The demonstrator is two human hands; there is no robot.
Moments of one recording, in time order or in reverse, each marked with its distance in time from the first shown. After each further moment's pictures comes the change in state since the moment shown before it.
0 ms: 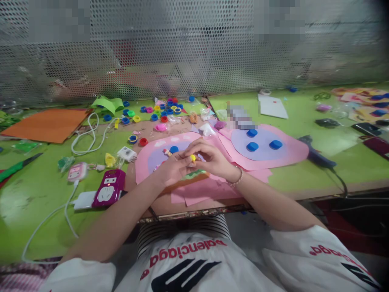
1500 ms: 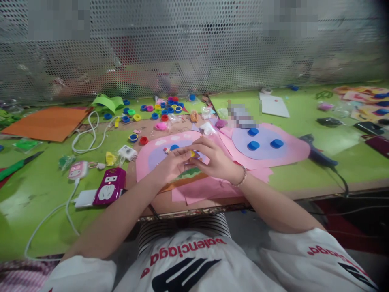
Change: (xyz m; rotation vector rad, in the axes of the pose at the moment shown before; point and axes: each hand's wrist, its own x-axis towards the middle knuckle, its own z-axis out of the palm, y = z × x) left_hand 0.005 0.004 -0.005 0.049 0.042 0.009; right_hand -0.001 -0.012 -0.003 -0.540 -0.060 -0.145
